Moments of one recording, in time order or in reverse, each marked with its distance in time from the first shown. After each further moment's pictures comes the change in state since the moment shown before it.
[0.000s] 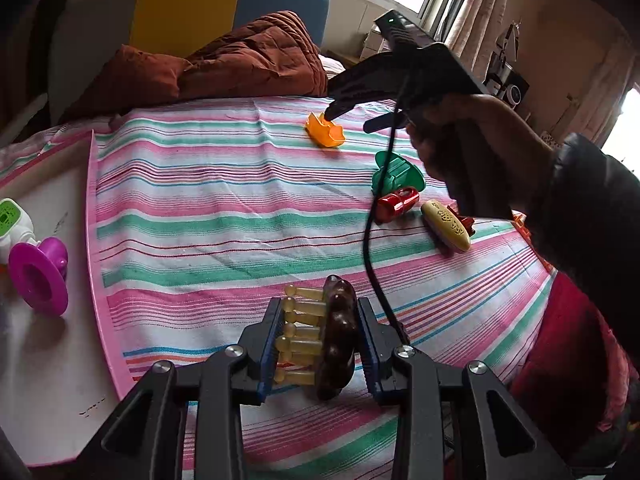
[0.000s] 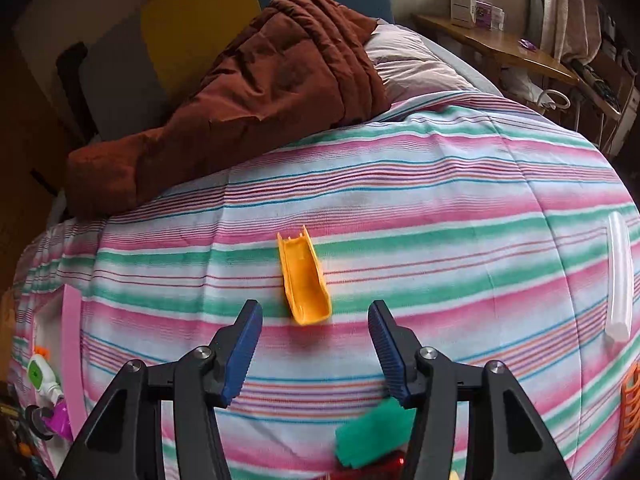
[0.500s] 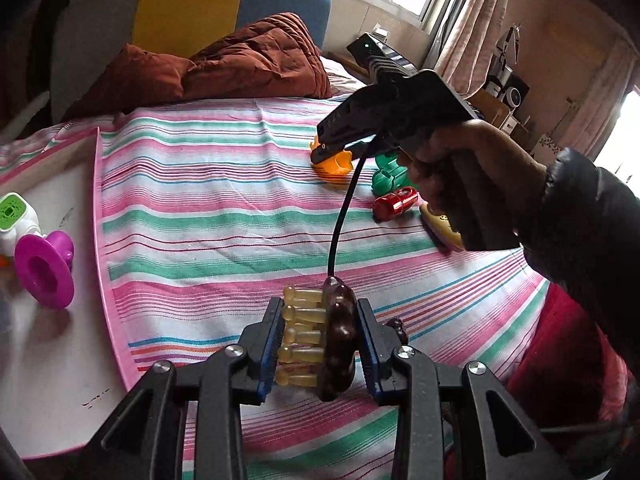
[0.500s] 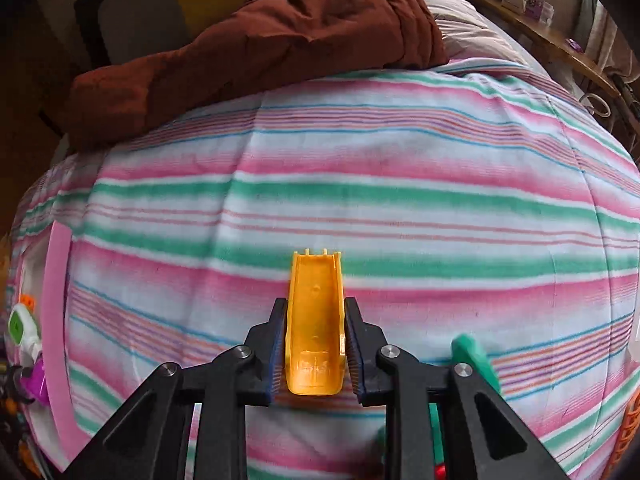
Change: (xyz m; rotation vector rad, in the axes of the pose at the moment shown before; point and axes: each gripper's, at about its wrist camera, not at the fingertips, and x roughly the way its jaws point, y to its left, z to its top) left arm -0.008 0.000 -0.006 -0.004 -0.004 0.003; right arm 0.029 0.022 -0.033 -0.114 0.163 0.070
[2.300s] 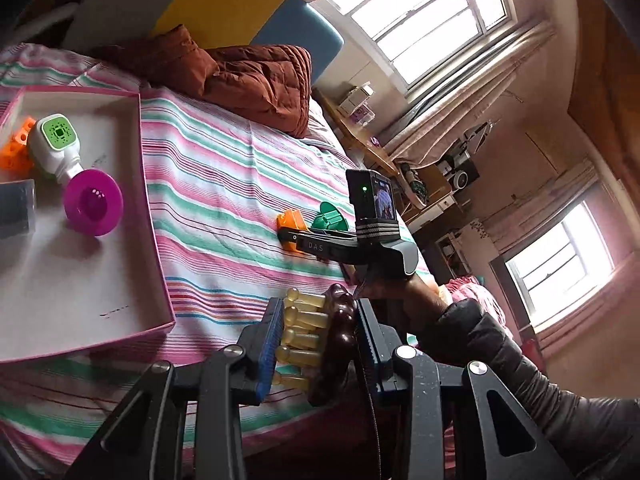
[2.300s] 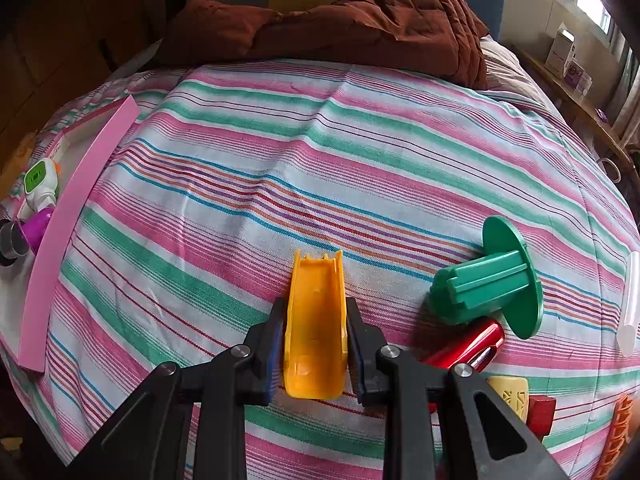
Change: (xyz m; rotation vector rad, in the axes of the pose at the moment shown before) left arm -0.105 0.057 -0.014 -0.315 -0.096 -0.344; right arm -0.029 0.031 -0.096 -0.271 -0.081 -0.046
